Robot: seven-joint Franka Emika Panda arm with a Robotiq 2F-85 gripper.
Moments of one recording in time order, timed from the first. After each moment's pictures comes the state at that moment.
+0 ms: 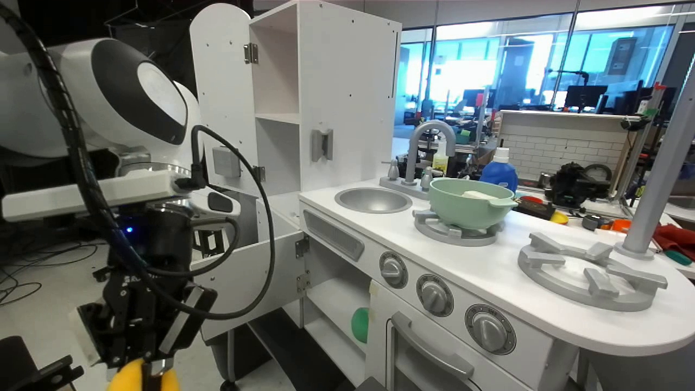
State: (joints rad) arm 0.13 0.41 0.09 -2.24 -0.53 1.93 -0.05
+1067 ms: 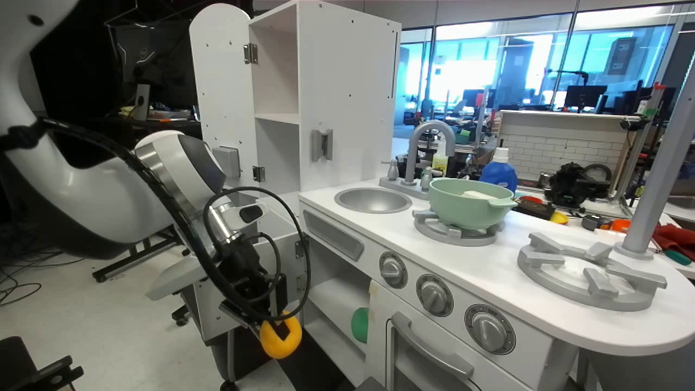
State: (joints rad) arm 0.31 0.74 -0.11 -1.98 -0.98 2.50 0.77
